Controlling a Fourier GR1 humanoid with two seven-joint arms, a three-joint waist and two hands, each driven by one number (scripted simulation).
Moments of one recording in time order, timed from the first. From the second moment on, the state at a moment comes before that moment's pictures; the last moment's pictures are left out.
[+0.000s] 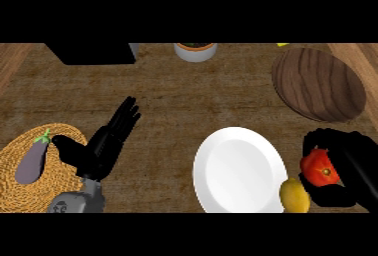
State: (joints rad) left arm -0.10 0.05 -0.10 -1.57 0.16 -0.07 0.16; right arm -0.01 -0.59 0.24 -1.98 0.83 0.16 0.28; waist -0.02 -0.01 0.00
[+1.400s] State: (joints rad) left arm -0.13 0.03 -0.09 -1.54 0.16 -0.12 0.15; right arm -0.55 -0.56 -0.15 -1.34 0.74 0.12 0.04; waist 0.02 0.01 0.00
